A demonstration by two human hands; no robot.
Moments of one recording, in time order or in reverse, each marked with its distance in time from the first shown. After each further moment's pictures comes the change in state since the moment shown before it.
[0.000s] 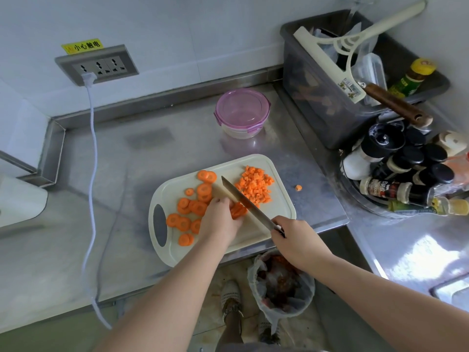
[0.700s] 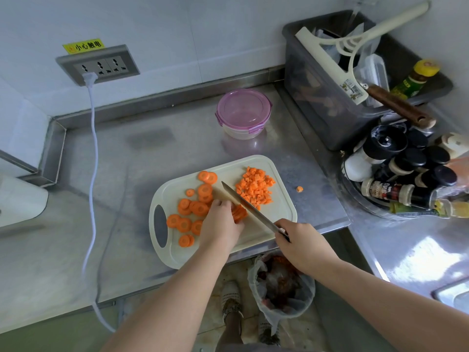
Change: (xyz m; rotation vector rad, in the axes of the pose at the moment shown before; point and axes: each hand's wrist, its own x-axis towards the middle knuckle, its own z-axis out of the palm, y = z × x) left_hand -0.006 0.002 0.002 0.054 0.030 0.014; right_hand -0.003 0.005 -0.002 -0.058 0.015 -0.004
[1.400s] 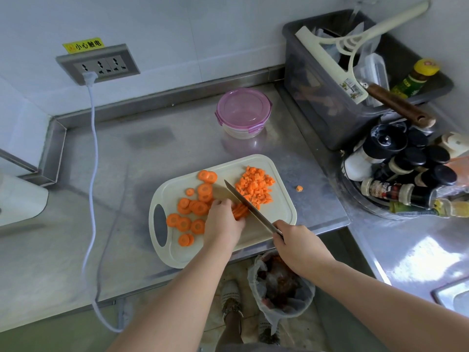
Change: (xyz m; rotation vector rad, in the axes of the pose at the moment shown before) left_hand 0.001 0.005 0.005 -0.121 0.026 -0.070; right_hand -0.002 -0.006 0.003 -0.106 -0.046 -0.012
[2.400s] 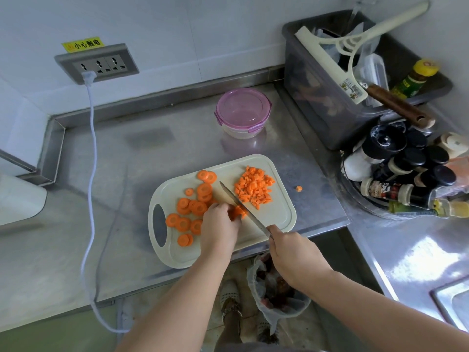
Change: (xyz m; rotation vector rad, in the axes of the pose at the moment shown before) left_hand -0.009 -0.005 -0.001 -0.070 0.113 0.003; right_hand -0.009 -0.008 0.011 -0.145 -0.006 -0.048
